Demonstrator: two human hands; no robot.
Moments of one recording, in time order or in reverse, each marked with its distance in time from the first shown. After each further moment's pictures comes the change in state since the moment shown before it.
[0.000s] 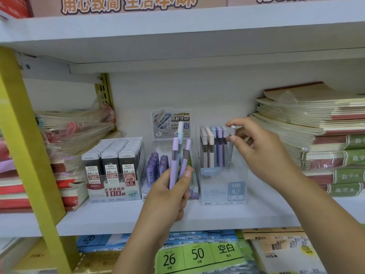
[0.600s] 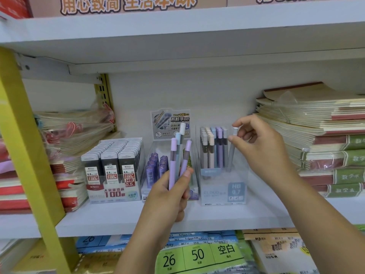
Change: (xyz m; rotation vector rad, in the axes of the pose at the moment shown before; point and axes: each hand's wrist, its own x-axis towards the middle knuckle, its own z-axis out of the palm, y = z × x) left_hand 0.002 -0.002 0.000 -0.051 -0.009 -0.004; right_hand 0.006 0.011 0.010 0.074 0.148 0.059
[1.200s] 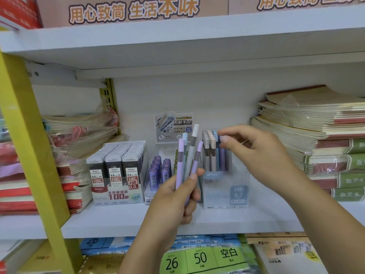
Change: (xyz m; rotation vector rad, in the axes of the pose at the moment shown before) left_hand -0.005 0.007 0.008 -0.034 -0.070 0.018; right_hand -0.005 -0.038 -0.010 0.084 -0.201 0.024
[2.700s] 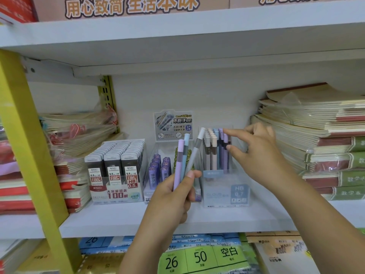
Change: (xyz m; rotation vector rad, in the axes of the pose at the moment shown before) left_hand 0.002 -0.003 -0.005 0.105 0.070 0.000; right_hand 0.008 0.043 0.012 -0.451 0.069 0.032
